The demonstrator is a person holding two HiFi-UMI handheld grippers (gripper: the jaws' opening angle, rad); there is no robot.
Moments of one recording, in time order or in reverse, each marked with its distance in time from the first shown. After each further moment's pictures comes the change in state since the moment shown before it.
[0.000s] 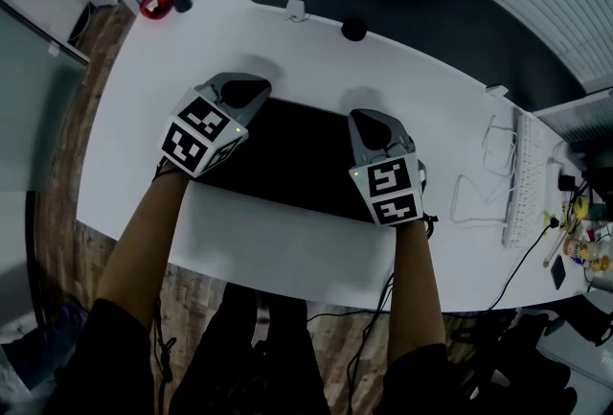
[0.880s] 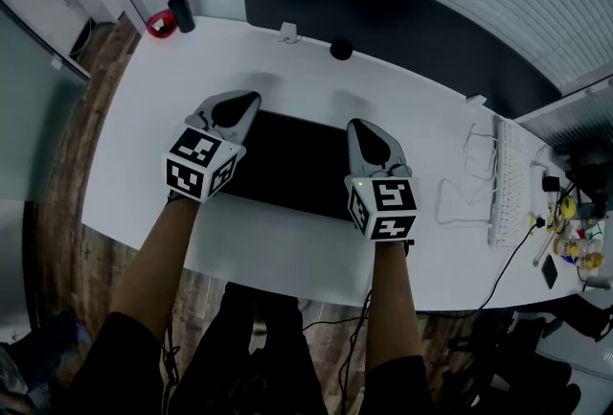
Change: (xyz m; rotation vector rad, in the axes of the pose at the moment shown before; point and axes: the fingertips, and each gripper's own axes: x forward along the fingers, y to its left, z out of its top) left arm -0.047 -0.004 0.038 -0.159 -0.203 0.164; right arm -0.057 -0.015 0.042 0.320 -0.201 -0.135
